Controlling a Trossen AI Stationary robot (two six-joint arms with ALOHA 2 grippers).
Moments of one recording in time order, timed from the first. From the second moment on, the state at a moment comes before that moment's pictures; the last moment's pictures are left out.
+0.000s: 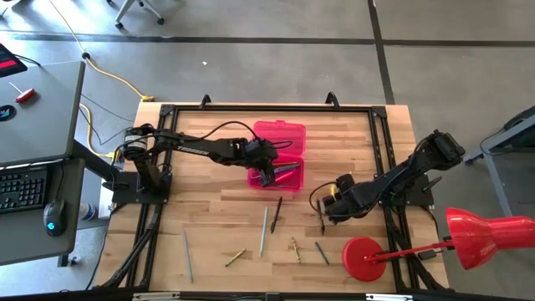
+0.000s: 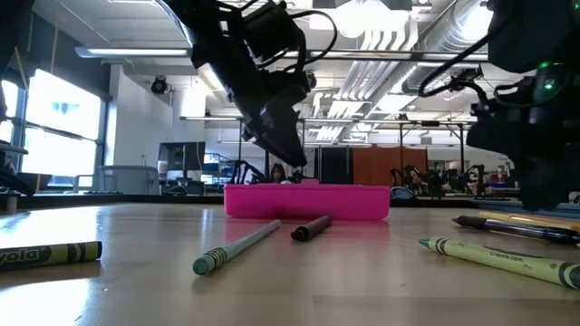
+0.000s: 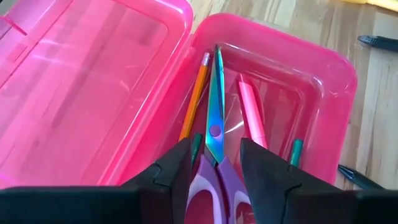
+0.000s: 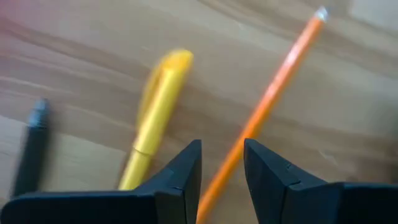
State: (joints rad) left arm 0.12 1.79 1.17 -0.24 -0.14 -0.16; right arm 0.44 1.48 0.72 -0.93 0.33 1.72
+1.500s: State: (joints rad) left arm 0.12 1.79 1.17 -0.23 -0.12 -0.24; right arm 0.36 1.49 0.52 -0.70 0.55 1.55
